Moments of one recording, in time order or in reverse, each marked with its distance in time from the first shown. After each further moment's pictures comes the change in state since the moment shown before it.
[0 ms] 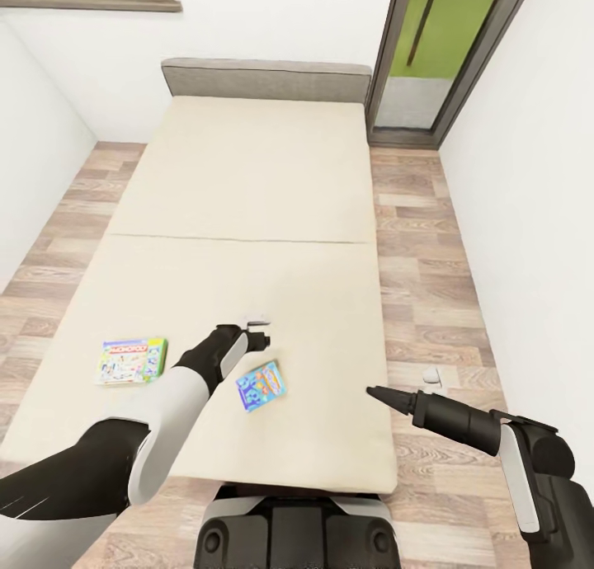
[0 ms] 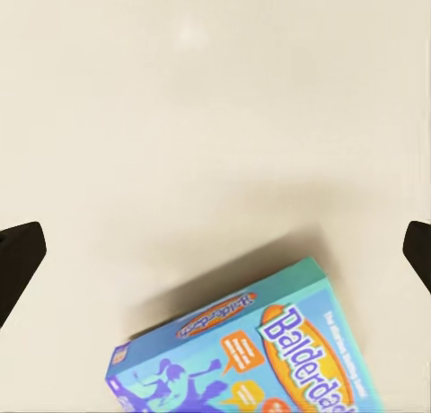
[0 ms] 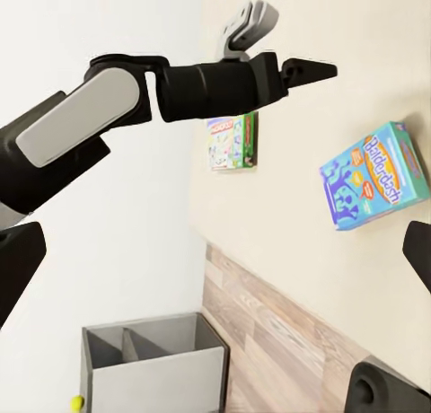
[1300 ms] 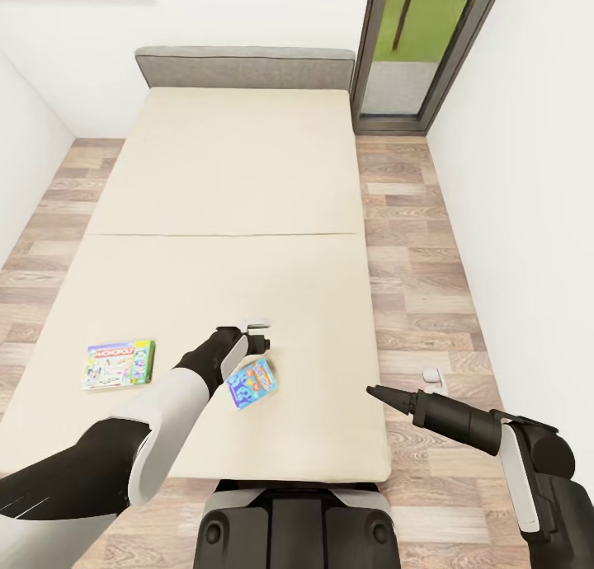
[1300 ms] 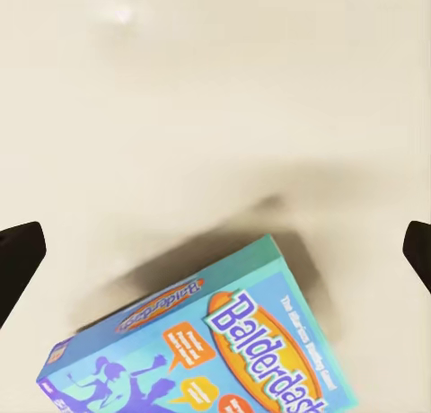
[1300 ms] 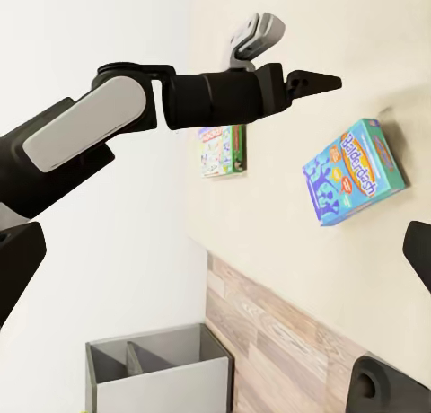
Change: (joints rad) left arm 0.000 0.000 -0.001 0.022 0.000 -0.002 -0.001; right arm -0.001 0.001 -0.003 0.000 -0.001 -0.003 0.005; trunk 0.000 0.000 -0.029
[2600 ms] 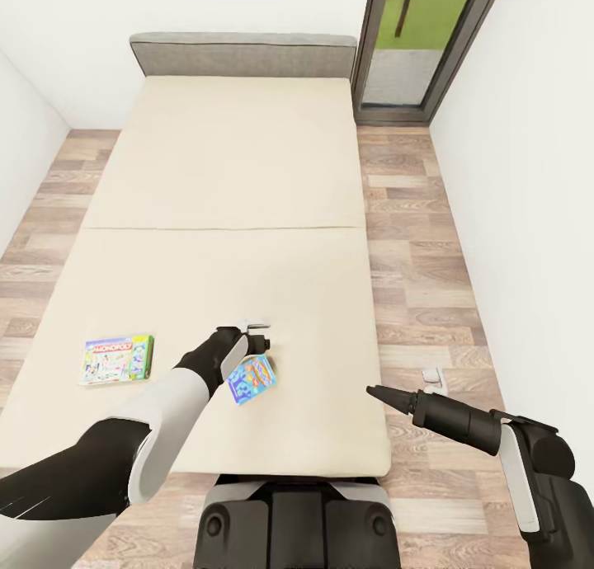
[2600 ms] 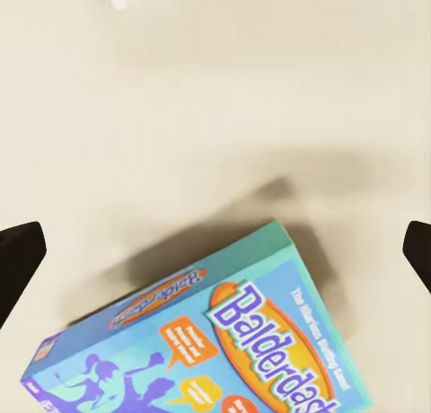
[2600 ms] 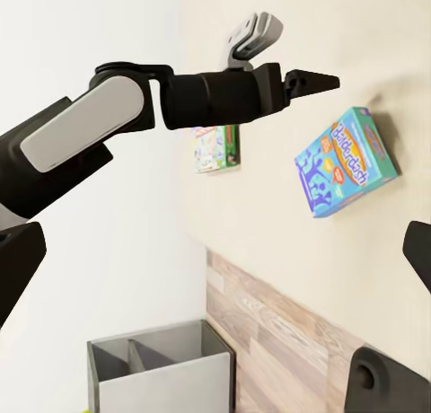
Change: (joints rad) left arm 0.000 0.000 0.000 0.000 -0.001 0.000 0.000; right arm 0.000 0.001 0.000 0.000 0.000 0.000 -0.004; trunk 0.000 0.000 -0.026
